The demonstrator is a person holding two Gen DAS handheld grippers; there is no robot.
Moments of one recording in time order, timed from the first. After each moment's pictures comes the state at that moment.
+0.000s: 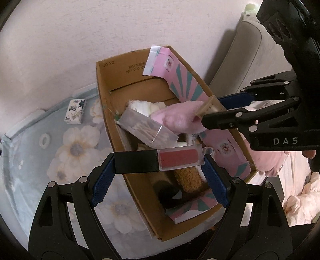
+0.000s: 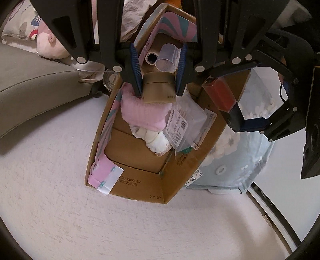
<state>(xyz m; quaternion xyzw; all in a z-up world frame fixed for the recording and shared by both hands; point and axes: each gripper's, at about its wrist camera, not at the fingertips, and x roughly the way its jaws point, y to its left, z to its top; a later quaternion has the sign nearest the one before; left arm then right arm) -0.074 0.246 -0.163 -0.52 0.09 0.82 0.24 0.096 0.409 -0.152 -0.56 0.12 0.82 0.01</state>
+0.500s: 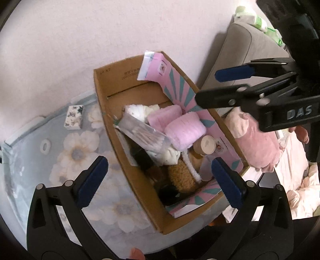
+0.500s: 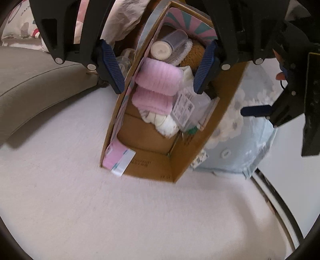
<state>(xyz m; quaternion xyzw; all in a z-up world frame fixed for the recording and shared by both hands) -0.072 0.235 -0.151 -0.50 0.09 0.82 0.26 0.101 0.420 -0.126 -0.51 0.12 0.85 0.04</state>
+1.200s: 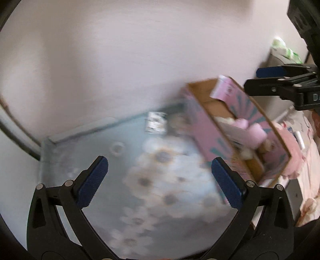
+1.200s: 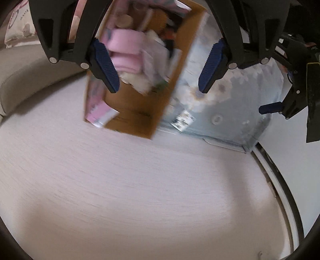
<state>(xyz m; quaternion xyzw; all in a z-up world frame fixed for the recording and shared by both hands) -0.106 0.059 -0.123 -0.43 0.09 0.88 0.17 0.028 0.342 -0.069 -0.46 0.09 0.88 0.10</state>
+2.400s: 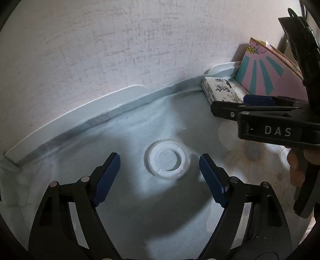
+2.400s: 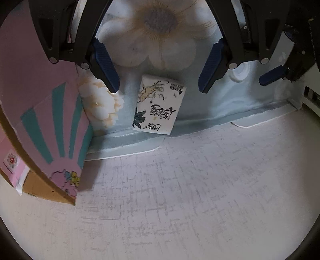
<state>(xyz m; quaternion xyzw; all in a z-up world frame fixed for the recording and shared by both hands) -0.236 -0.005 -0.300 -0.45 0.12 0.84 0.26 -0.110 0.308 -0.270 -0.41 0.24 0.83 0.28</state>
